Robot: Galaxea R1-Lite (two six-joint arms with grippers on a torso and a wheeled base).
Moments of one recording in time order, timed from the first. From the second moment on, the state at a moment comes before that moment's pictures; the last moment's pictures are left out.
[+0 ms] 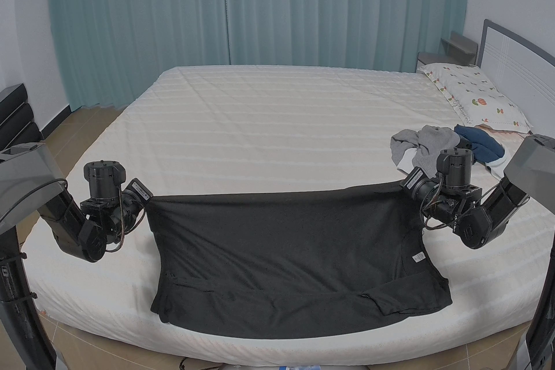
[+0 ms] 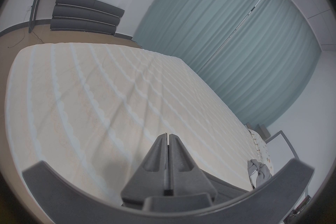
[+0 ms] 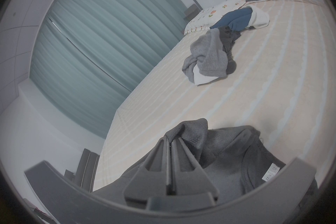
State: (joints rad) left arm -0.06 2.12 -0.73 -0.97 0.18 -0.81; right arm 0.22 2.14 -0.84 -0.95 -0.12 0.87
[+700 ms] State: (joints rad) left arm -0.06 2.12 -0.65 -0.97 0.17 -0.72; right arm 0.22 2.13 -0.72 -0.96 -0.07 0.78
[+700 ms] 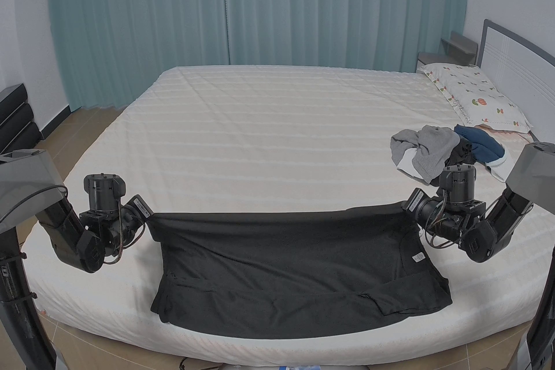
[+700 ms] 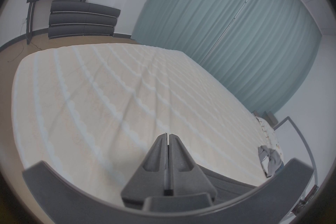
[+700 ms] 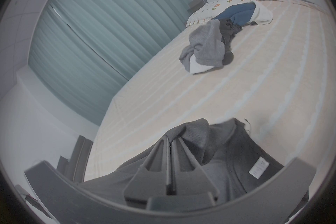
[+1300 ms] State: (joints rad) left arm -0.10 2.16 -0.46 -0.97 0.16 -0.65; right arm 0.24 2.16 -0.48 -0.96 -0.02 0.65
